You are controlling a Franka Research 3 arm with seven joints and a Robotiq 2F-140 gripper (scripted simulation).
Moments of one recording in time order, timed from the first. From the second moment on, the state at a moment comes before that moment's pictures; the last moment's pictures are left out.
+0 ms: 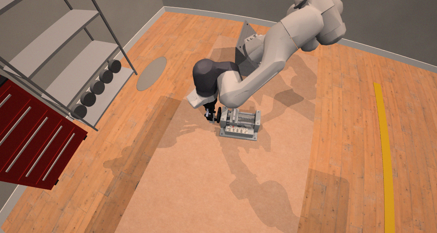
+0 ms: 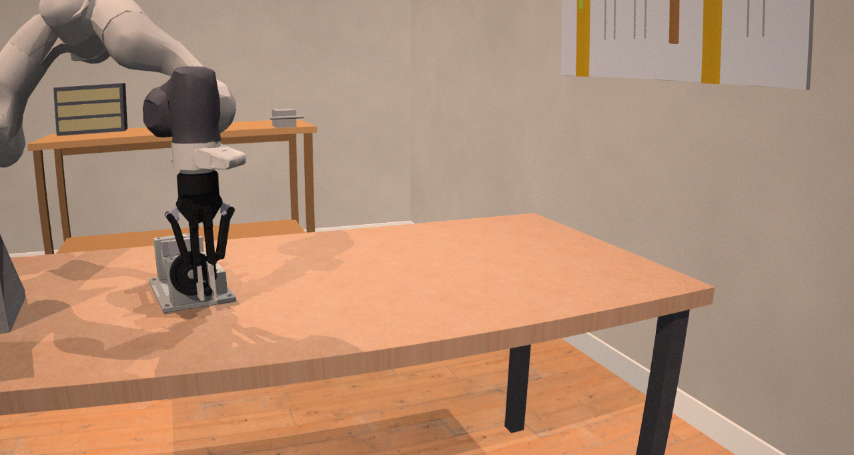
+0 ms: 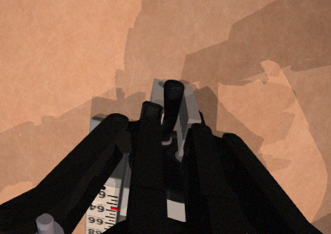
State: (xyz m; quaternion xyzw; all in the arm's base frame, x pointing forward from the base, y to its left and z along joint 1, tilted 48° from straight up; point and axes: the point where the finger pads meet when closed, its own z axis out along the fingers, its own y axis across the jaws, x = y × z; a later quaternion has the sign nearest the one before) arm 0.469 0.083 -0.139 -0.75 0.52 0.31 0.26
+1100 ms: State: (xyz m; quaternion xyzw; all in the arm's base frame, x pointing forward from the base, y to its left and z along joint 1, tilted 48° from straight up) arm 0.484 0.070 -0.122 -0.75 0.52 0.30 0.26
